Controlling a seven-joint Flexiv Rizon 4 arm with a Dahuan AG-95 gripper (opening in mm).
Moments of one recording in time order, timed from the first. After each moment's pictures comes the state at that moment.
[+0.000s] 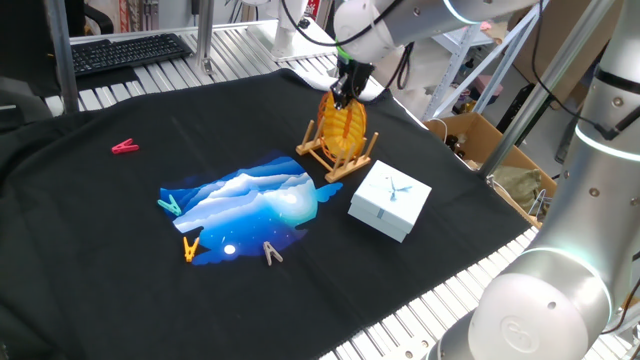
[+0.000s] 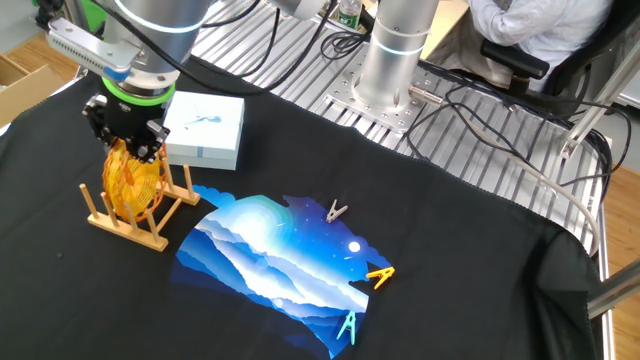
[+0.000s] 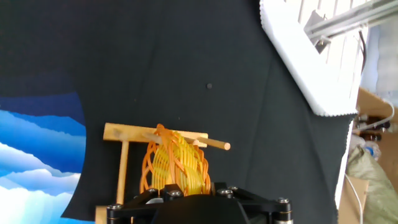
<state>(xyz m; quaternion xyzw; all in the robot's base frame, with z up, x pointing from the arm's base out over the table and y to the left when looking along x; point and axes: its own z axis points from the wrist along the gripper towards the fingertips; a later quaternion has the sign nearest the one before) 0.623 -0.239 0.179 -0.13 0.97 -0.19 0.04</state>
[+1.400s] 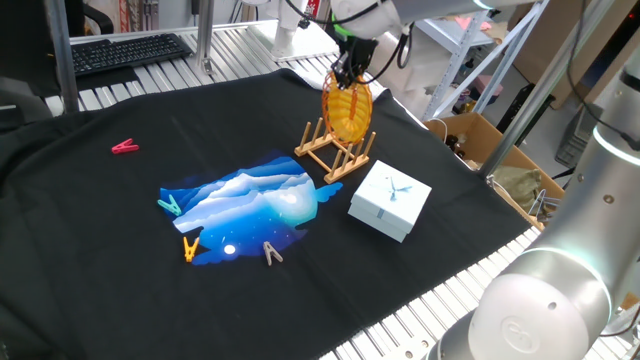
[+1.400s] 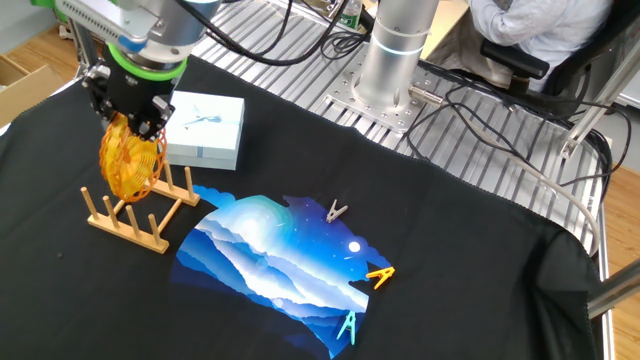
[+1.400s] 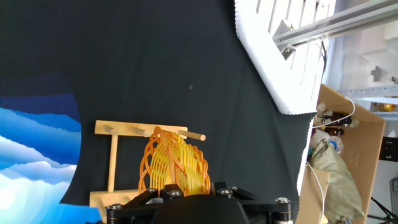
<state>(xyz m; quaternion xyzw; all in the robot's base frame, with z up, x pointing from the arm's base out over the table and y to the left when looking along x) 0.612 -0.223 0.250 -0.13 0.96 -0.23 0.03</state>
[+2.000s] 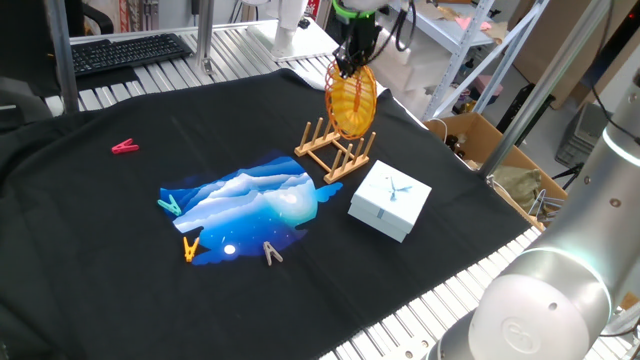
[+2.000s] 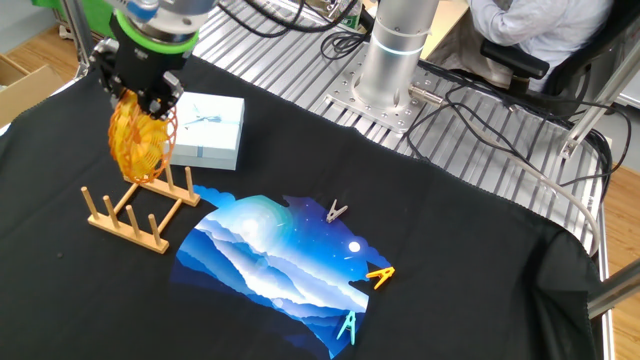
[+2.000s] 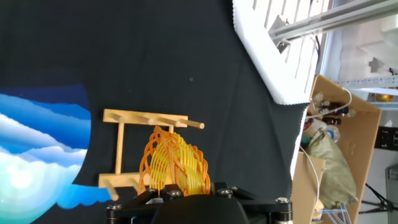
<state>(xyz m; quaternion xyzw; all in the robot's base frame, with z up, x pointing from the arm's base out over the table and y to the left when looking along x) 0.603 -0.205 0.282 -0.13 0.97 -0.23 0.01</state>
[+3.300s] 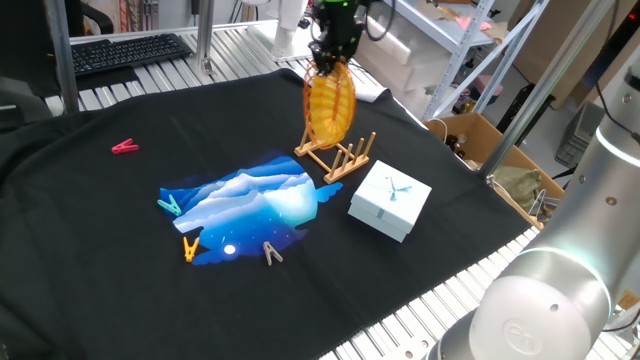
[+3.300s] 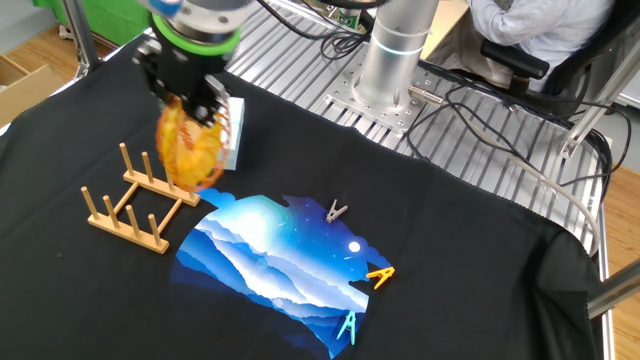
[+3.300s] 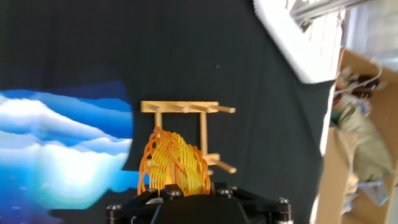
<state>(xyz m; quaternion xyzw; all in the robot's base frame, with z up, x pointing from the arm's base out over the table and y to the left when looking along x) 0.583 -0.122 0.293 -0.05 0.98 -0.16 -0.02</state>
